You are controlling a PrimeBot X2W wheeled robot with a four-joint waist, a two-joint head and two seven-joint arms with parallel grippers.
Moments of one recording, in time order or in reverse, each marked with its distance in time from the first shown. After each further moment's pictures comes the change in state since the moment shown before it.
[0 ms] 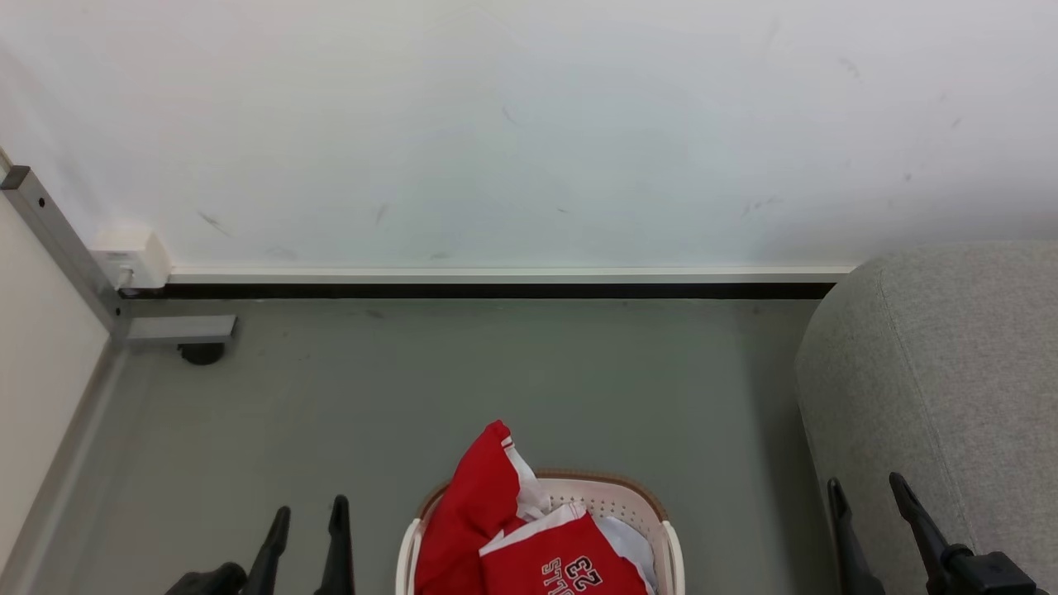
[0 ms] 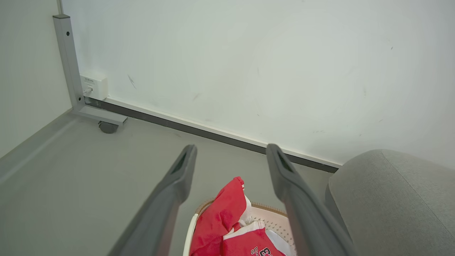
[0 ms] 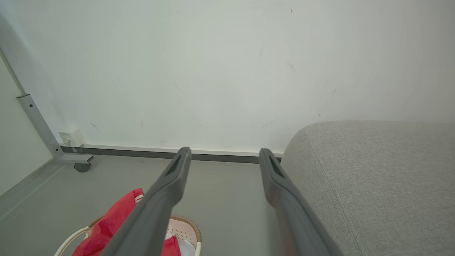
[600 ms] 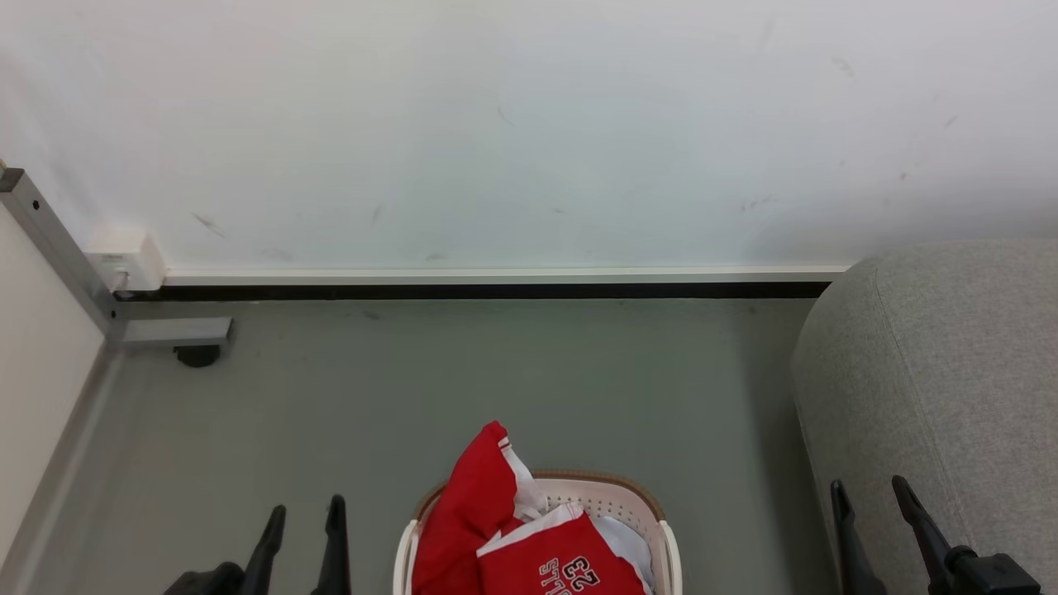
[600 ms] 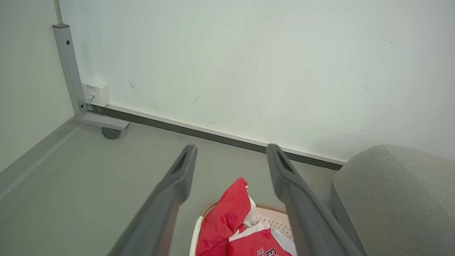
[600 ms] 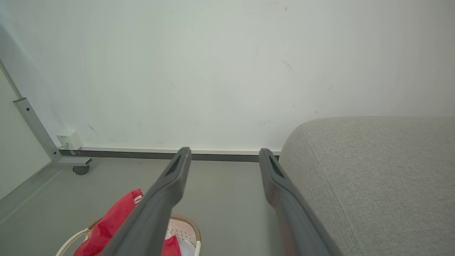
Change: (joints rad) left arm 0.002 0.001 0.012 -0.003 0.045 -0.002 -0.005; right arm 0.001 -0.001 -0.002 0.009 0.016 0.000 -0.006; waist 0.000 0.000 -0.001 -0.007
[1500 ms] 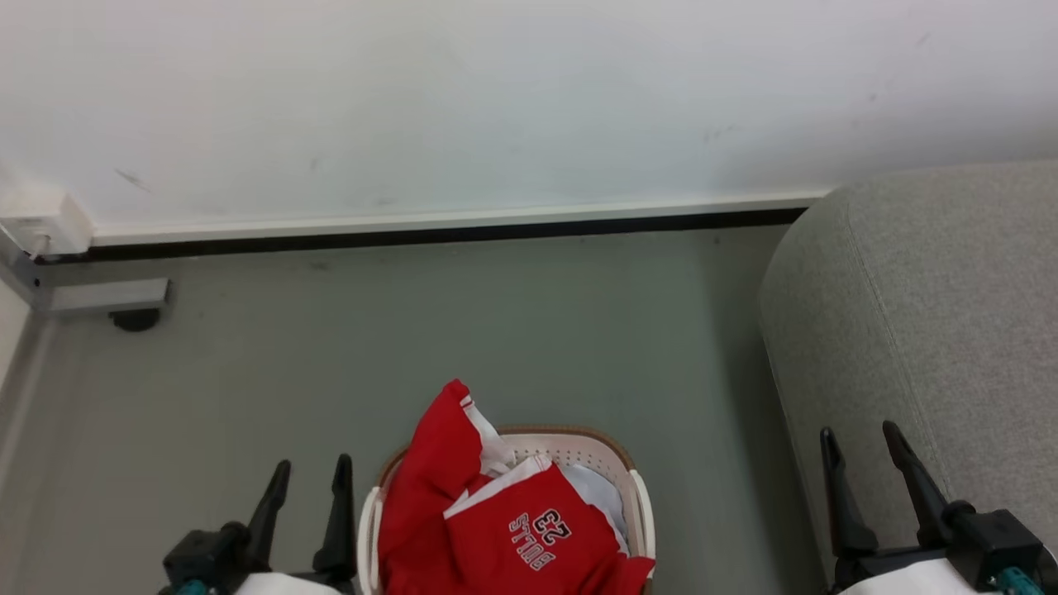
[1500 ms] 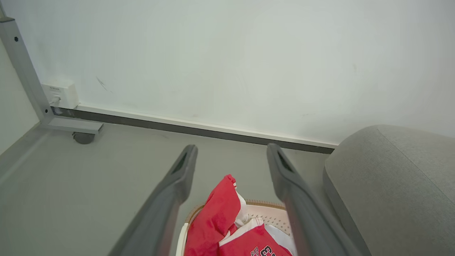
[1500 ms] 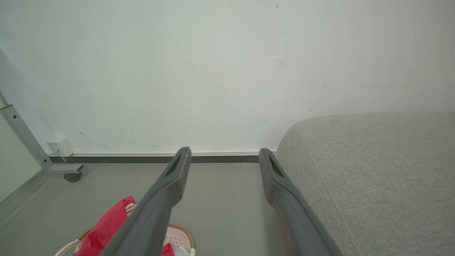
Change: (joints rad) left arm -0.057 0.001 0.010 -0.011 0.052 -0.024 0.000; right arm -0.061 0.000 0.031 -0.046 0.026 0.000 0.000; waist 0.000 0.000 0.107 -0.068
